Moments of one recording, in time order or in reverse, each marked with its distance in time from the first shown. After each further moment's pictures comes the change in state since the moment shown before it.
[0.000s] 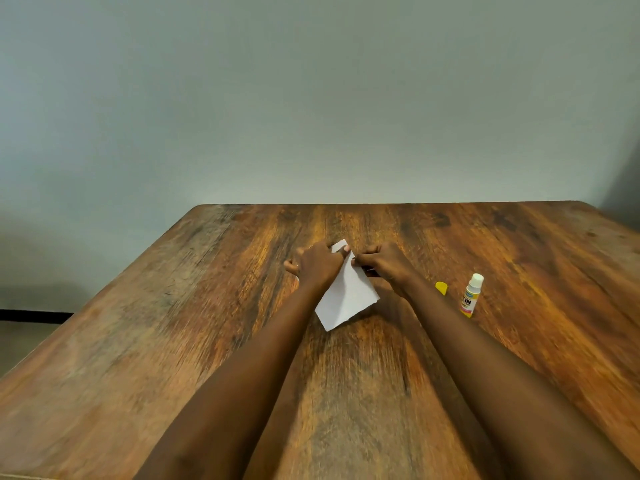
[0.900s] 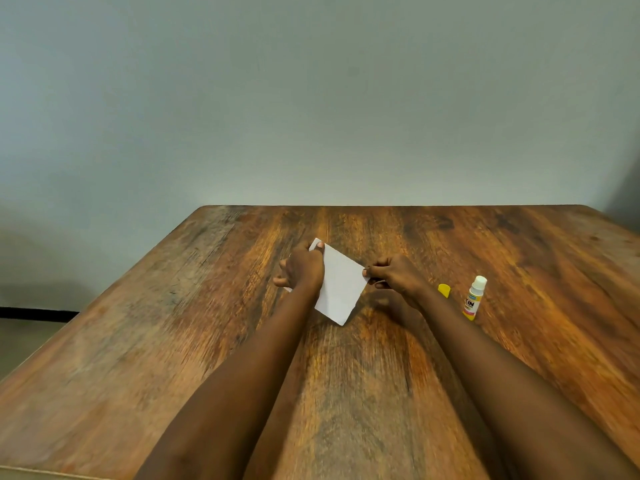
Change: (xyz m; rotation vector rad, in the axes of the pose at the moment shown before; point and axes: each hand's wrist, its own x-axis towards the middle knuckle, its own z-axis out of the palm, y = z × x) left_hand 0.004 -0.013 -0.008 -0.287 0.237 -0.274; right_hand -0.012 0.013 -0.009 -0.018 -0.053 0.042
